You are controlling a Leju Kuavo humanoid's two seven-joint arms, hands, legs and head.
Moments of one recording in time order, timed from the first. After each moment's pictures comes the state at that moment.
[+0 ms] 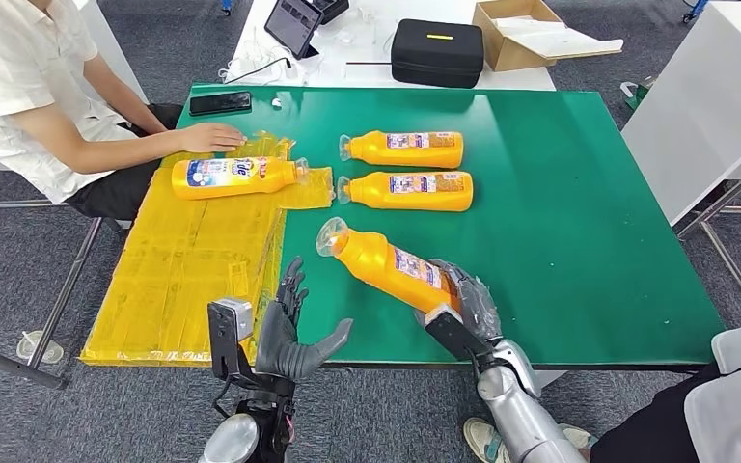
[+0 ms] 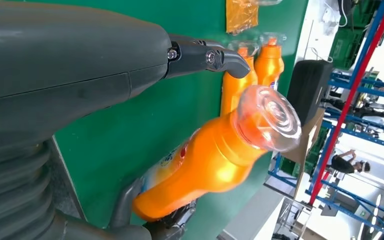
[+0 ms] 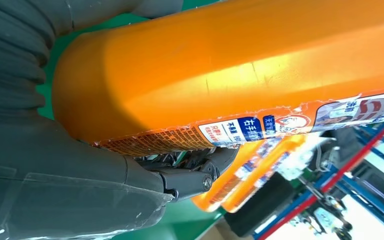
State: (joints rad) left arm -0.07 -0.21 -0.66 -1.24 0.30 0.29 -0.49; right arm -0.28 0.02 0.20 -0.83 0.52 -0.33 -0.62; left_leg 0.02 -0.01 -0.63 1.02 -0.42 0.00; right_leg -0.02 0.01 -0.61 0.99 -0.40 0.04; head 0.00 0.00
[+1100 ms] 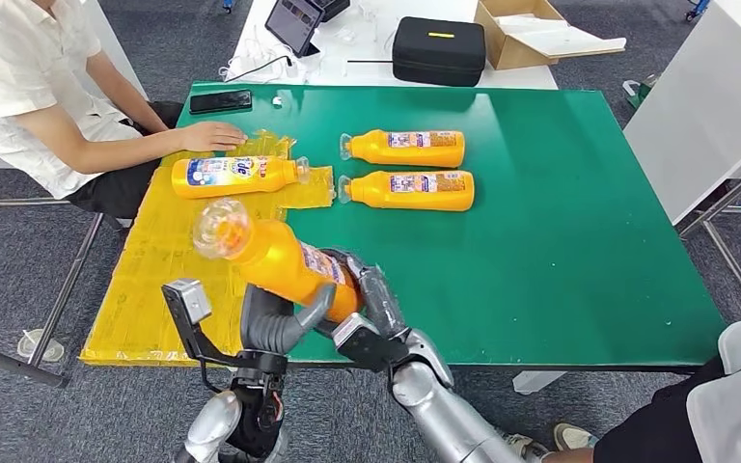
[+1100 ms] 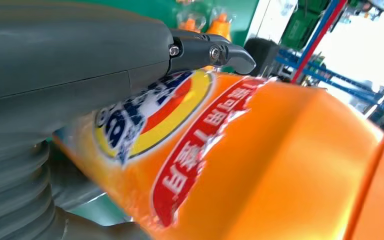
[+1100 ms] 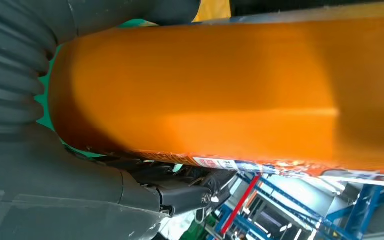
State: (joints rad) left arm -0.12 -0.21 -0.64 -1.34 0.49 0.21 -0.56; right arm -0.33 0.19 0.57 -0.93 0.36 -0.28 -0.64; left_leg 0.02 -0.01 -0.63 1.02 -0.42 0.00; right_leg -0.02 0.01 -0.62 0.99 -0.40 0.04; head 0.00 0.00
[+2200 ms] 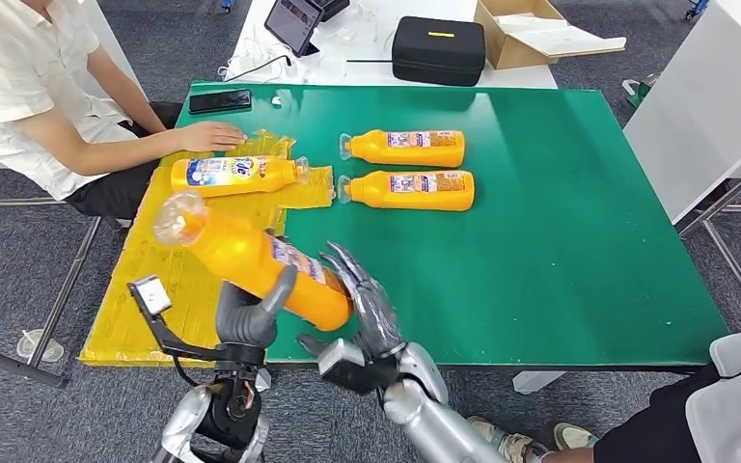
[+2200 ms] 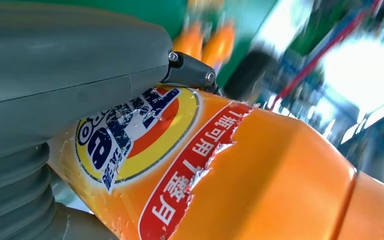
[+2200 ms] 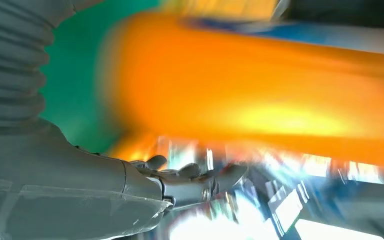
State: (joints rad) left arm -0.09 -0.21 -0.49 -1.40 0.69 0.18 -0.52; right arm -0.27 0.19 0.59 -0.89 0.50 -0.59 -0.70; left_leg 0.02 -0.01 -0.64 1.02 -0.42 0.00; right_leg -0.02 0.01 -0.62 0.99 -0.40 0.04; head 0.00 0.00
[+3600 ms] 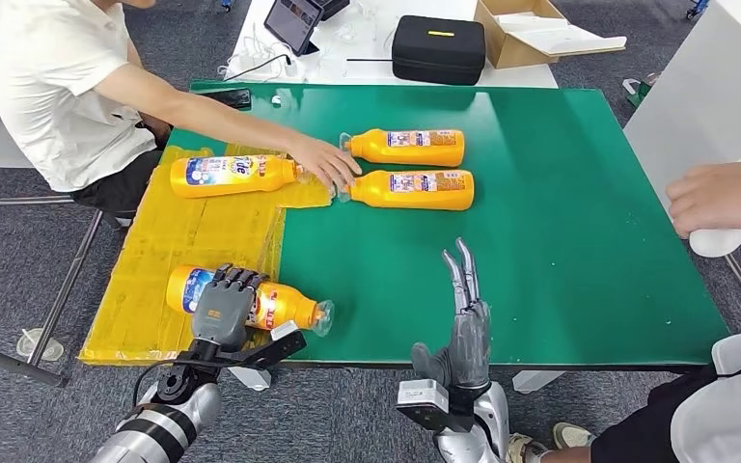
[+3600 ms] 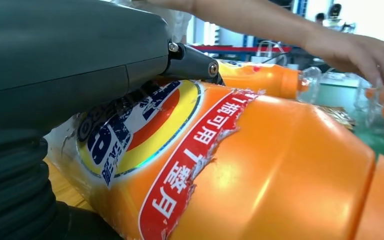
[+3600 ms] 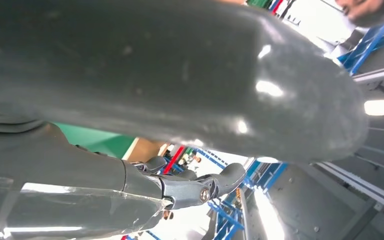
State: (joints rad) left arm -0.39 -0.01 -0.56 -0.58 -1.06 0.50 -0.33; right arm 0.03 0.15 0.36 -1.41 0.53 -0.69 -0.70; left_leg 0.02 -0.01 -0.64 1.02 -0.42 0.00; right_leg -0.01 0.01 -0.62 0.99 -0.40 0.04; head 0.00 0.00
